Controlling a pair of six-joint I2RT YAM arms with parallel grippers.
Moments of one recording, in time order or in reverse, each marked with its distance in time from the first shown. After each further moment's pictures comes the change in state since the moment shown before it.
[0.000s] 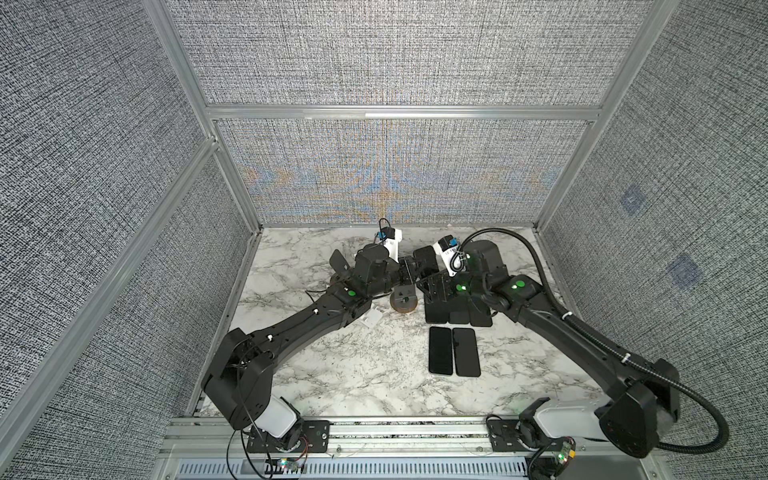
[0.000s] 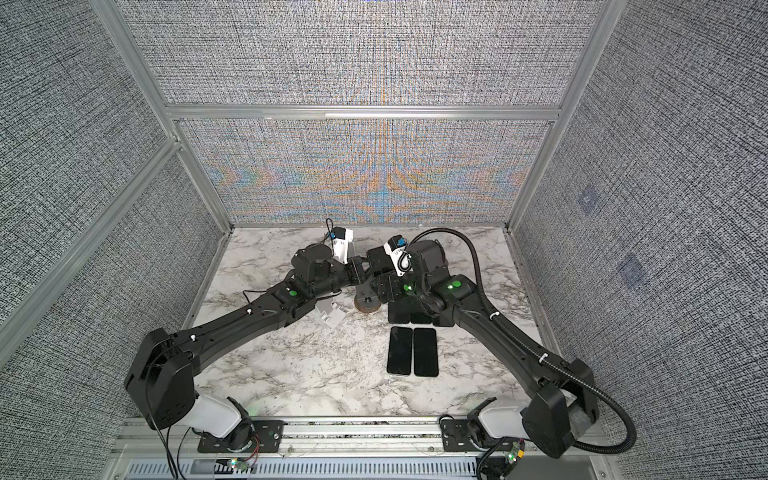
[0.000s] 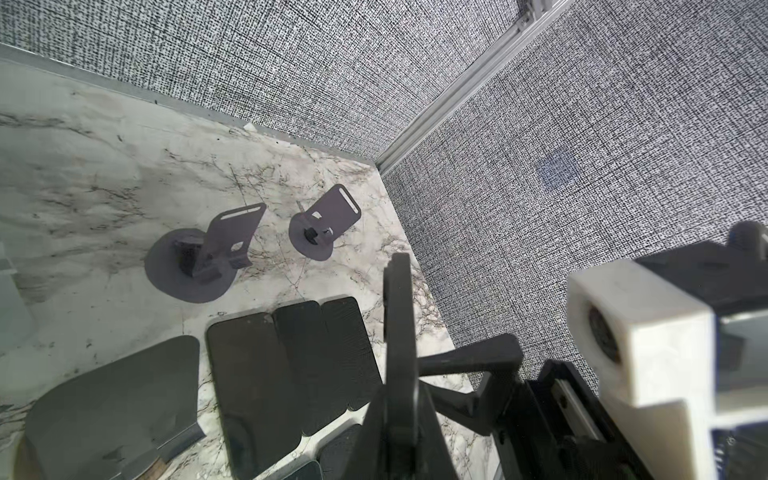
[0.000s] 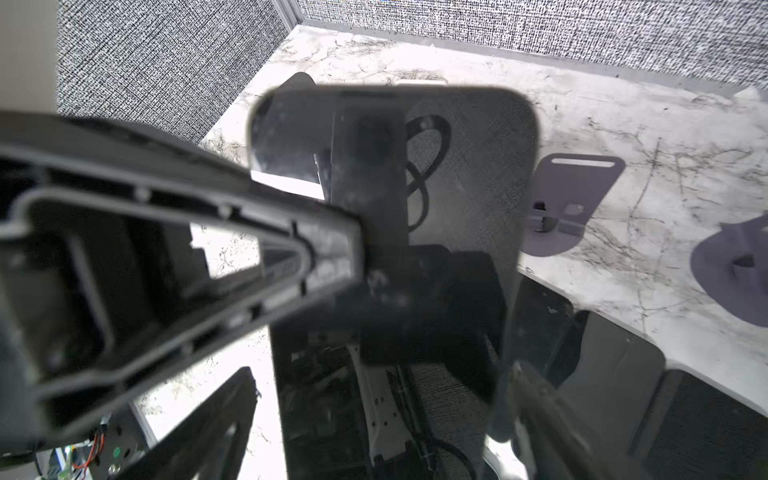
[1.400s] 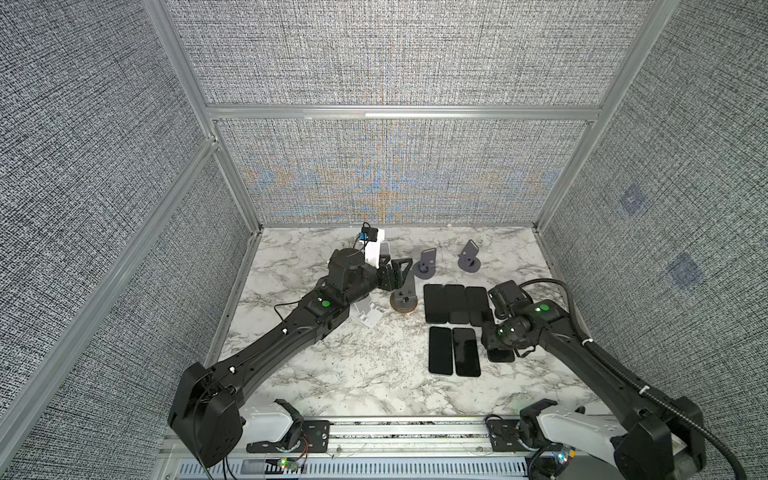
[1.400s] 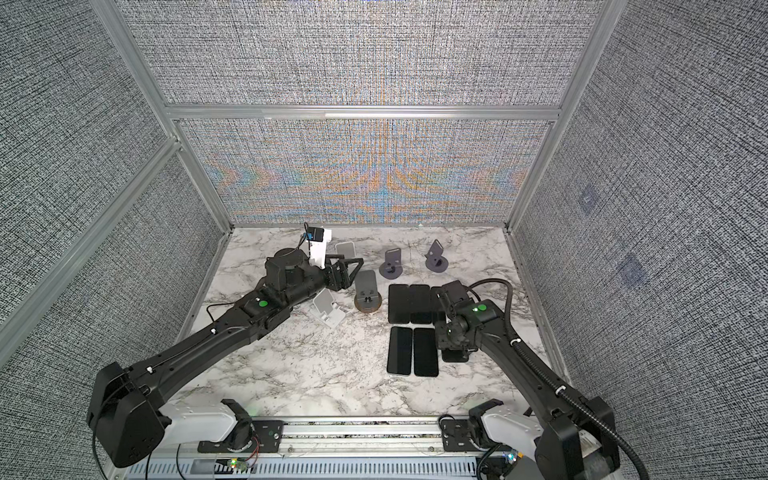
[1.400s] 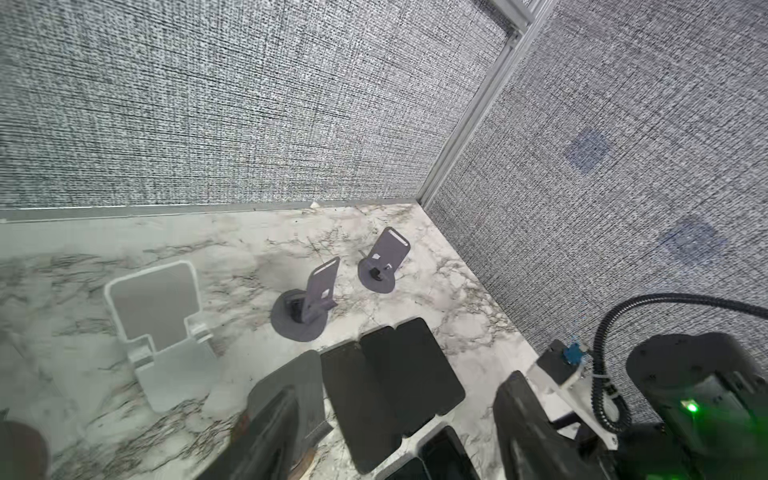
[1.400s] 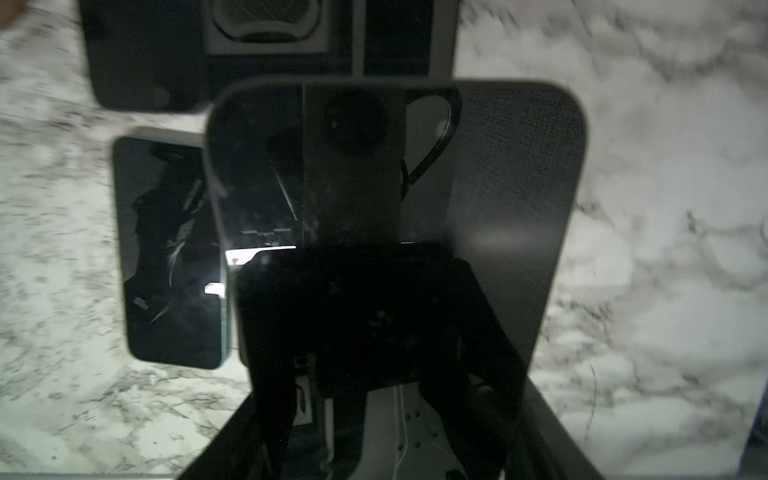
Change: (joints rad) left arm 0.068 -0.229 -0.121 -0.089 -0.100 0.351; right arm -0.196 -0.208 -0.320 -0.626 0.356 0.183
